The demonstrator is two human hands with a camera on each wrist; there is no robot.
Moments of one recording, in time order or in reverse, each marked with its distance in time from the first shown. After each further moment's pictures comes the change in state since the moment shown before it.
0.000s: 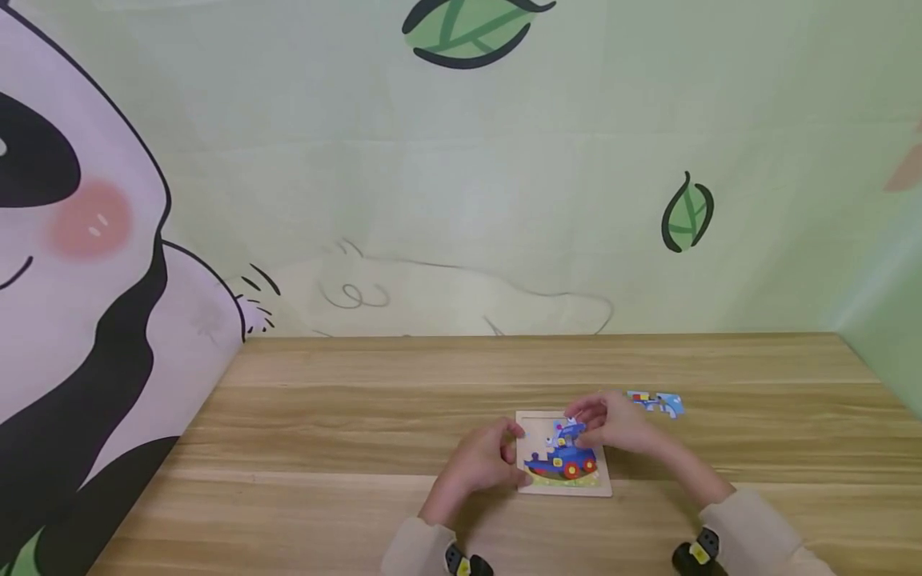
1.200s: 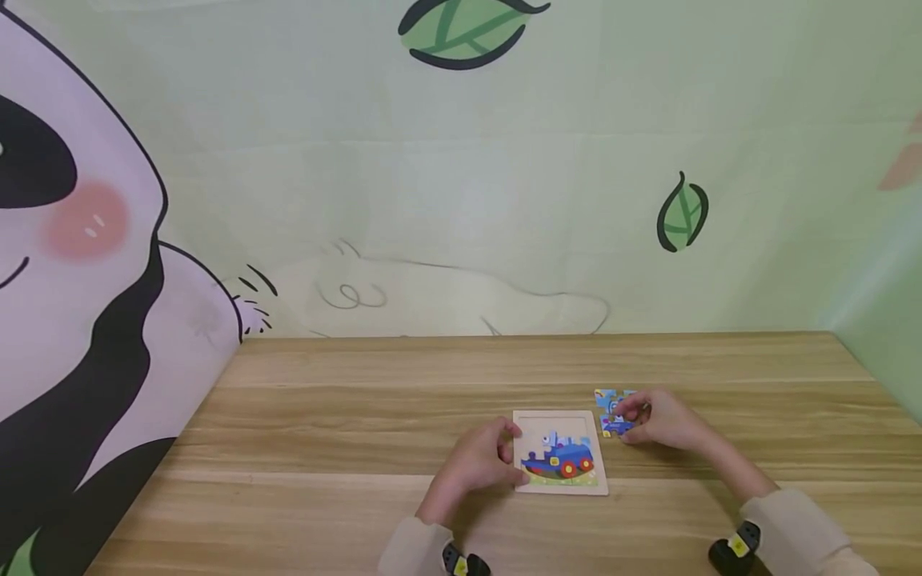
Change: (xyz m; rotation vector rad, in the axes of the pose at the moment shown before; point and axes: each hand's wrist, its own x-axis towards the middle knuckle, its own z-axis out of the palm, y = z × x) left_hand -0.002 0.002 0.000 -0.032 0.000 -0.029; right_hand -0.020 0.037 -0.039 -0.175 0.088 0.045
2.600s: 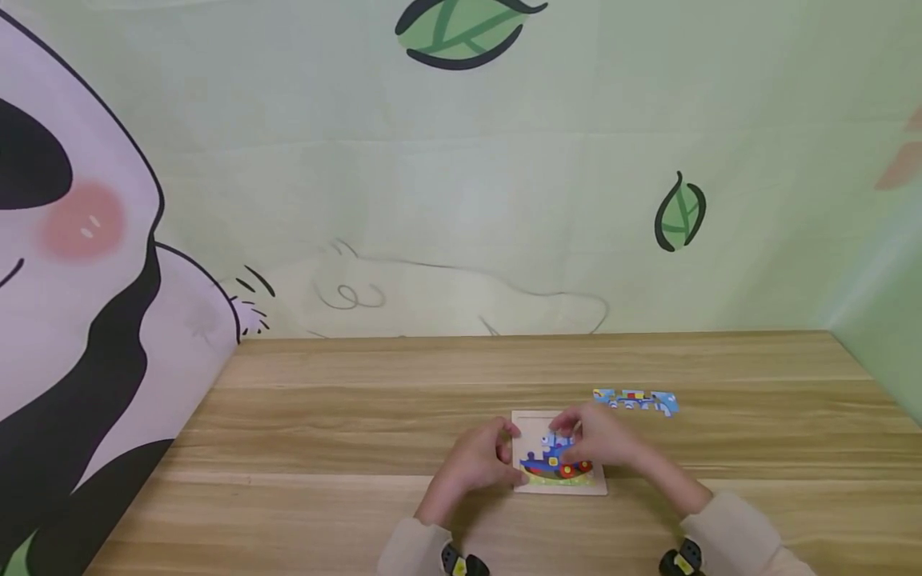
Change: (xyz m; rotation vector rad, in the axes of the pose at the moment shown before) left_hand 0.000 0.001 -0.001 0.031 -0.018 -0.002; right_hand 0.010 -0.063 0.051 -0.028 -0.095 -0.093
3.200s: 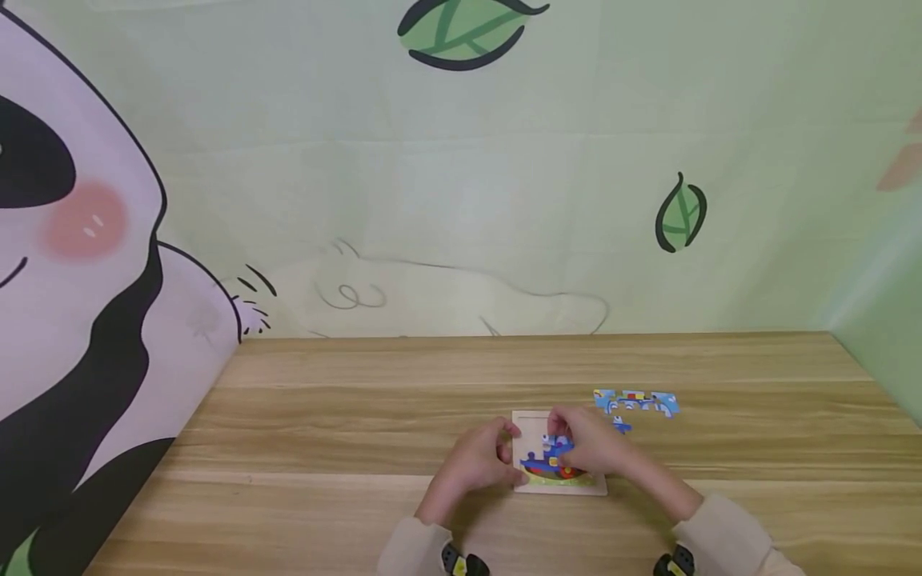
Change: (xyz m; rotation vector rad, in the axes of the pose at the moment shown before) left_hand 0.001 -0.002 0.000 0.007 0.003 0.011; right_hand 0.002 -0.011 0.012 -0.107 0.065 -0.022
